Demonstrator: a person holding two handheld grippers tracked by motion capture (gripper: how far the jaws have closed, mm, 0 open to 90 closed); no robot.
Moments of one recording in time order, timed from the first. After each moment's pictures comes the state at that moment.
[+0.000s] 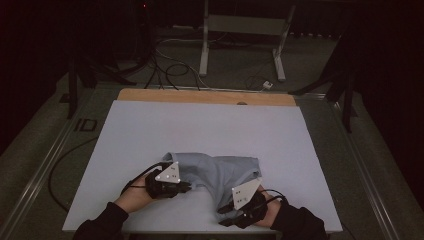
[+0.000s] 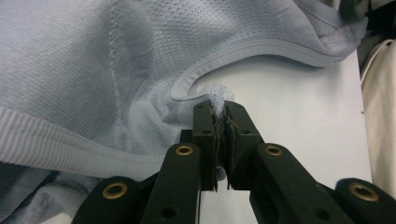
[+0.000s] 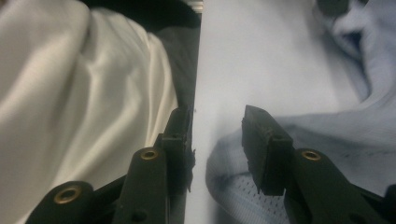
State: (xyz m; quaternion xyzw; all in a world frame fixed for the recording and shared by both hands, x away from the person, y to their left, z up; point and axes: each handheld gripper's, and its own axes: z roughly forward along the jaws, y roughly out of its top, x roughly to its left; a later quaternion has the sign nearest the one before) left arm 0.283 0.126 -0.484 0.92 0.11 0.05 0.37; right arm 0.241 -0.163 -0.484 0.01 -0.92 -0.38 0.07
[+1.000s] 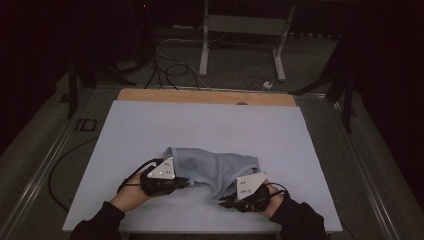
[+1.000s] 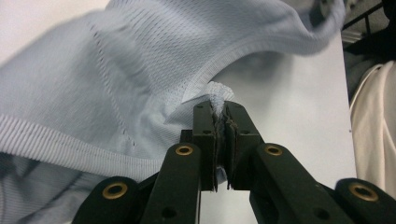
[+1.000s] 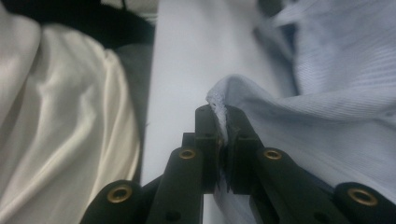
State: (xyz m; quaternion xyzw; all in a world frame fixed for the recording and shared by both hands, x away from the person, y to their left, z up) left arm 0.282 0.136 -0.461 0.90 0.11 0.07 0.41; right arm 0.253 -0.173 -0.458 -0.02 -0.91 -0.42 -0.01
